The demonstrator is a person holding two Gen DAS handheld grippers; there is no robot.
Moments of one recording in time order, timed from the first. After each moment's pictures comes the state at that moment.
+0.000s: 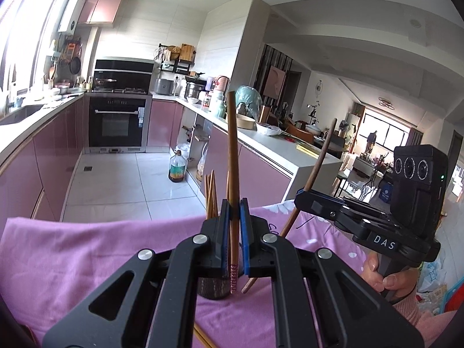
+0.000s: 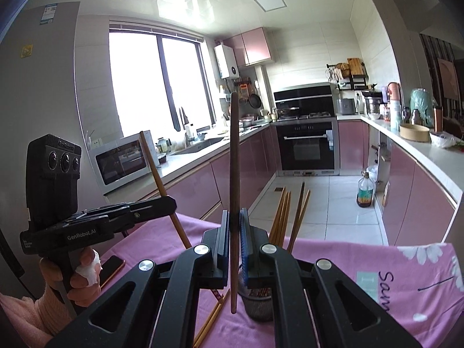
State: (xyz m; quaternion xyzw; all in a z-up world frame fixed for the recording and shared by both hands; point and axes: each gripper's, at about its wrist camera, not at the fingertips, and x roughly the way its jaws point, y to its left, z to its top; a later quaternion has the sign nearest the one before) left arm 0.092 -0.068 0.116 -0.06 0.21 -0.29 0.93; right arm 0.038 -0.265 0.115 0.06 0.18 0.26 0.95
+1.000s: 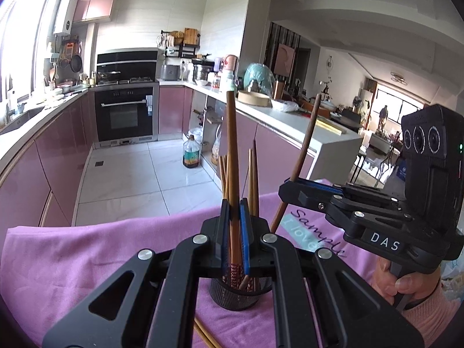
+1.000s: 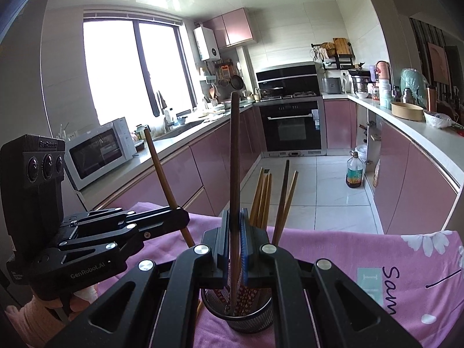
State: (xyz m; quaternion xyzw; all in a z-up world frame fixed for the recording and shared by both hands) left arm 0.160 -0.111 0.090 0.00 0.25 -0.27 0.93; right arm 0.099 -0.250 0.077 0.07 0.24 0.22 0.94
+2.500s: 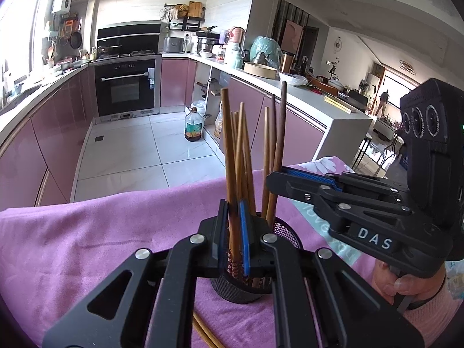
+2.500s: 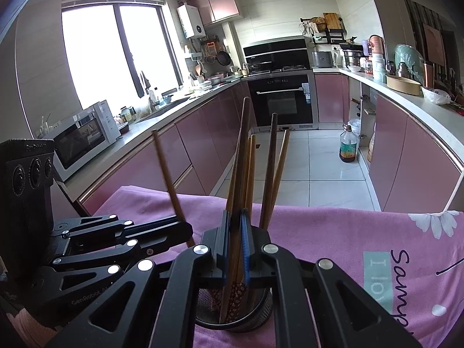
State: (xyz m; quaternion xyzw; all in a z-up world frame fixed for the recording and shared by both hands) left arm 0.202 -0.113 0.036 0.00 0.32 -0.25 0.91; right arm 0.130 -0.241 0.044 0.07 0.30 0.19 0.93
